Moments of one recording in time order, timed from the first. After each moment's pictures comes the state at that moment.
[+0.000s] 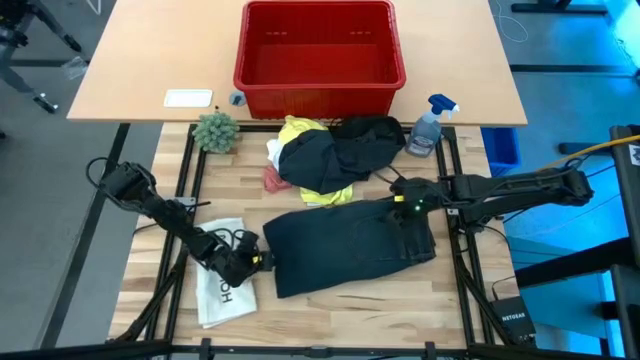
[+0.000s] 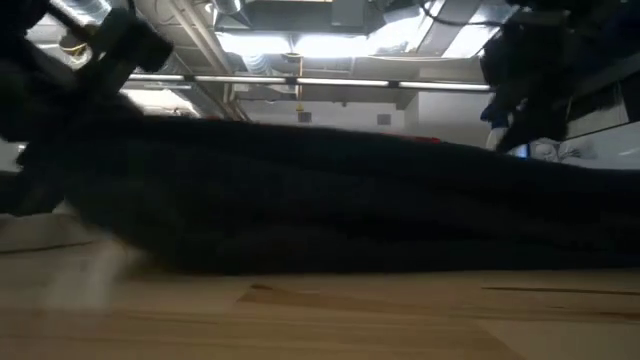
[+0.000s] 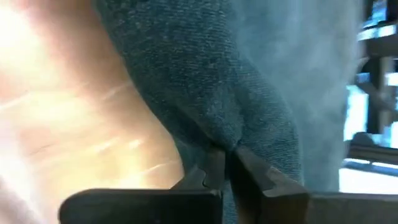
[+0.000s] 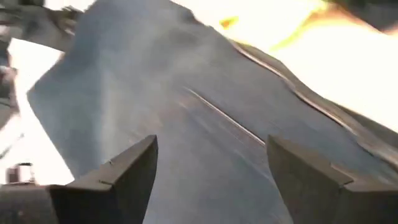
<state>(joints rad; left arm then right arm) -0.64 1.58 0.50 0.35 -0.66 -1.86 0.01 0.93 0.59 -0.47 -0.01 0.78</state>
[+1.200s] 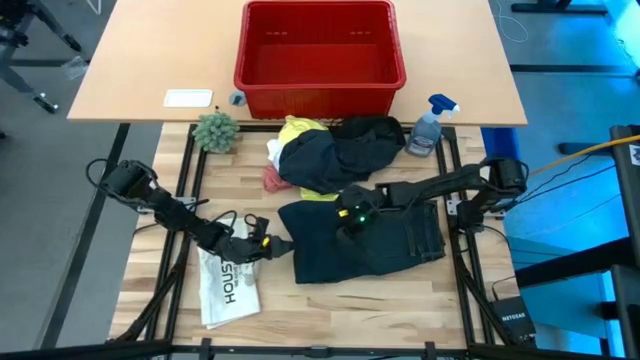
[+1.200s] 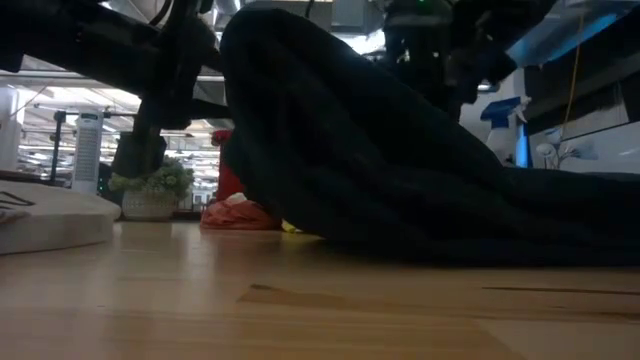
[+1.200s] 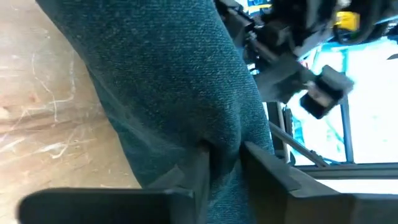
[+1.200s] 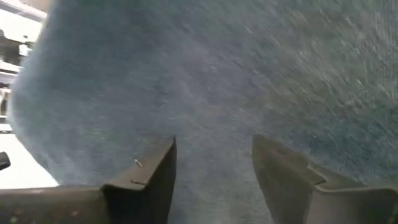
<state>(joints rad) -0.48 1.57 0.50 0.75 -0.67 -1.53 0.01 1.65 0.89 -0.05 -0.38 0.72</state>
